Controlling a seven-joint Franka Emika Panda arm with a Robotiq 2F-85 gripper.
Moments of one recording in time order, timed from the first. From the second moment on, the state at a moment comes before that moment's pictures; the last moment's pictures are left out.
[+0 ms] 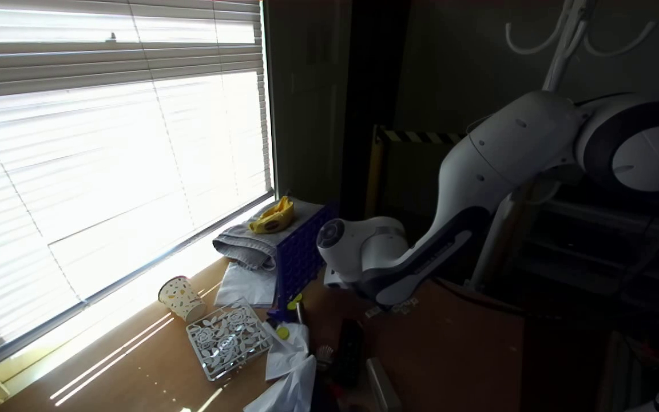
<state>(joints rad) 0.18 0.74 0.10 -1.78 -0.62 2.12 -0.62</state>
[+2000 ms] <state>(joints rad) 0.09 0.65 0.09 -1.91 -0.50 2.38 -0.39</state>
